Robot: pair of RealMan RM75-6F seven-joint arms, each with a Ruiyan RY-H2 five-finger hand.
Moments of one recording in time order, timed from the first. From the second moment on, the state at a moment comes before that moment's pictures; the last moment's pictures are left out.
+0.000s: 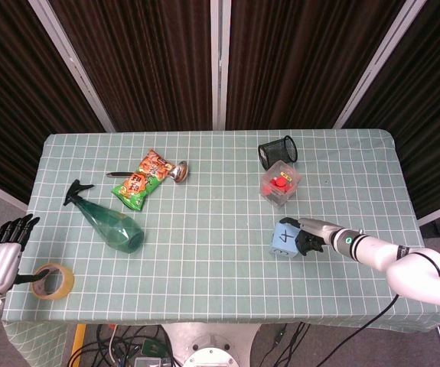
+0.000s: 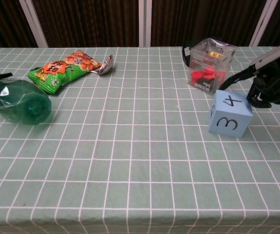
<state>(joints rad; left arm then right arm) -0.15 -1.14 -0.03 -1.54 1.42 1.33 -0.07 0.86 -0.98 0.34 -1.63 -1.17 -0.13 0.52</state>
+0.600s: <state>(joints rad) -0.14 -1.14 -0.03 -1.53 1.42 1.33 -0.10 0.88 -1.01 0.44 -1.59 -0.99 -0.30 0.31</state>
